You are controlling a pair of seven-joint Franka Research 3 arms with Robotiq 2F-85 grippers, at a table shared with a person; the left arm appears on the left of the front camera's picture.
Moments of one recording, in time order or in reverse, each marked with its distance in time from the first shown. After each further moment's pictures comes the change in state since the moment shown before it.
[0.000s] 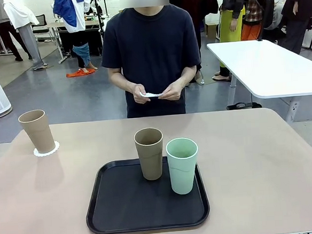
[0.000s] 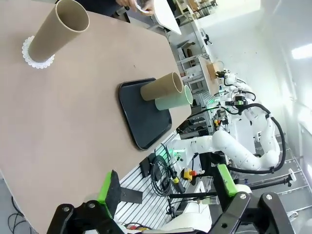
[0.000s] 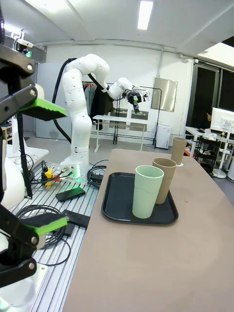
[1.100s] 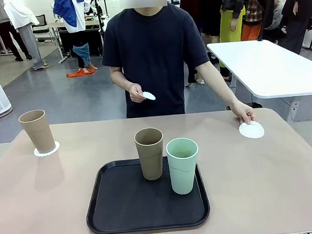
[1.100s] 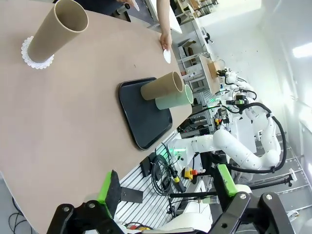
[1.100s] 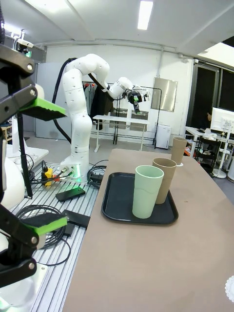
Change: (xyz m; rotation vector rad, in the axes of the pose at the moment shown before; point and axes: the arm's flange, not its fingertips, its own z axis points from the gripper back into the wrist) left arm 0.003 -0.002 -0.002 0.005 0.007 -0.002; right arm 0.000 0.000 0.000 0.000 0.000 0.000
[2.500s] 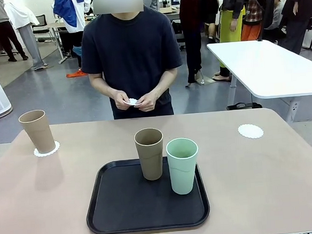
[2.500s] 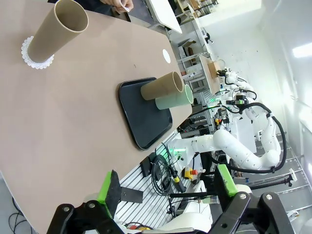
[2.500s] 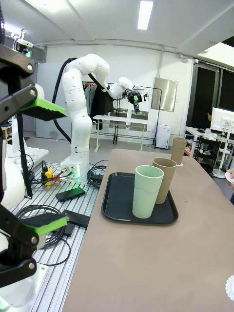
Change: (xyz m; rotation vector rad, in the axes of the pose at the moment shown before) left arm 0.000 0.000 0.000 0.000 0.000 0.000; right arm 0.000 0.000 0.000 0.000 0.000 0.000
